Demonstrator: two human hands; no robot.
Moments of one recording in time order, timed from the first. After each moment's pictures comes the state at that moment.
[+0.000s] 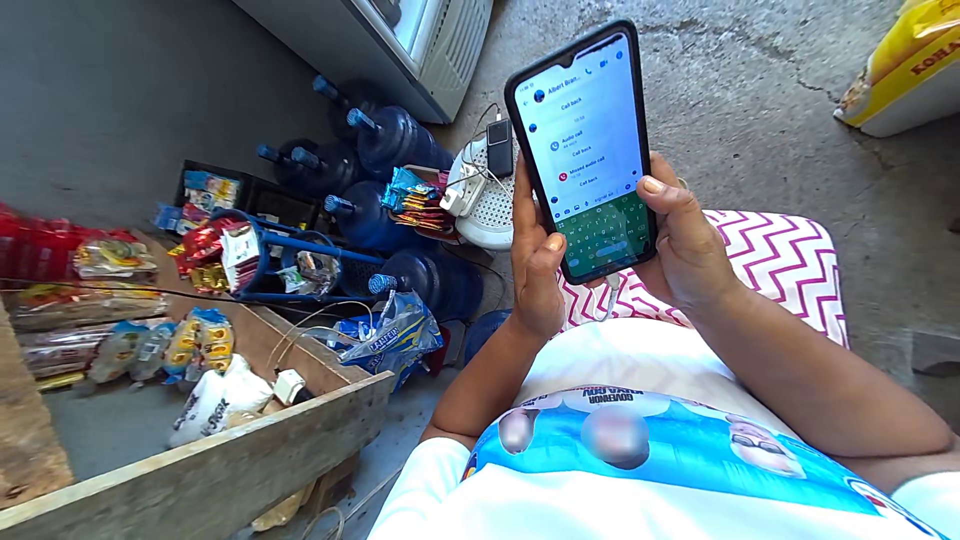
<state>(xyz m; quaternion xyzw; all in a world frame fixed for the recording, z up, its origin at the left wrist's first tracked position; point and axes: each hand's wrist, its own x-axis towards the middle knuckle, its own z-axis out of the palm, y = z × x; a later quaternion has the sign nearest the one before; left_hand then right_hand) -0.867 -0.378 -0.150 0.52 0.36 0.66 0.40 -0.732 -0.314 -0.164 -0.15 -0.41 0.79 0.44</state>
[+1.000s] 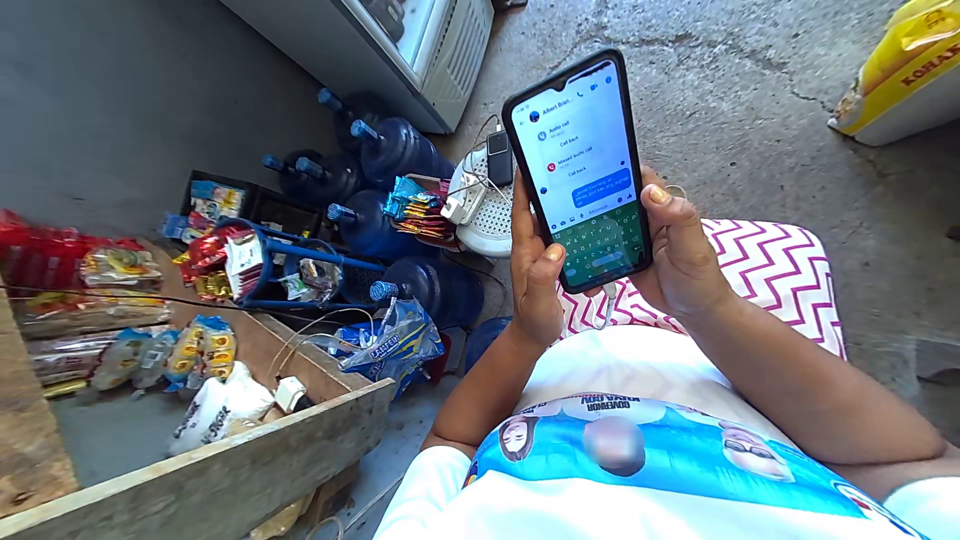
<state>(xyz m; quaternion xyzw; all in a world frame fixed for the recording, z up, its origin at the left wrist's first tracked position) -0.867 -0.378 -0.151 0.53 0.38 0.65 0.39 -0.732 -0.313 -0.170 -0.14 -0.40 0.80 0.43</state>
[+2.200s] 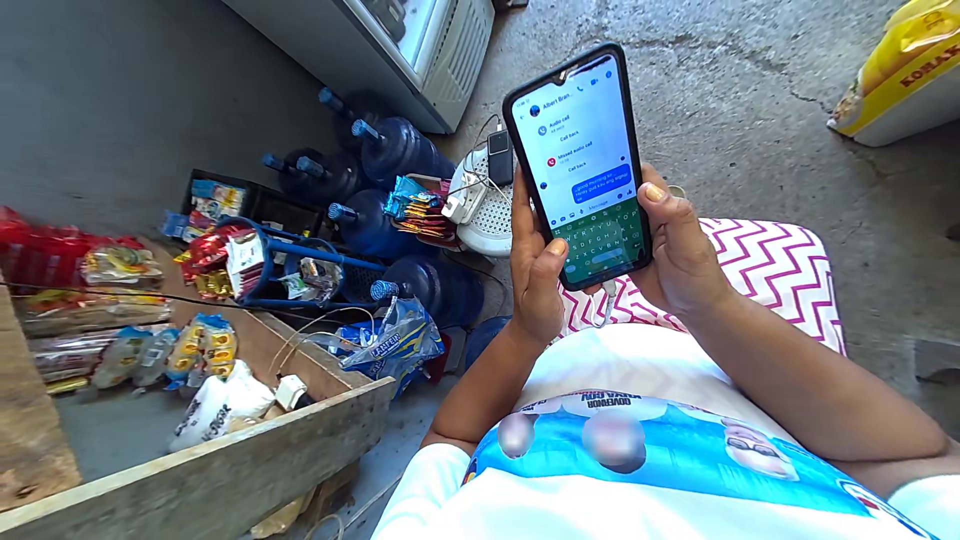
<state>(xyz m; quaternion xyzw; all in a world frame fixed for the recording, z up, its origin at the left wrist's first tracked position) -0.867 -0.379 -0.149 0.52 0.39 0.65 0.39 -0.732 -0.315 -0.166 -0.14 -0.40 0.80 0.42</state>
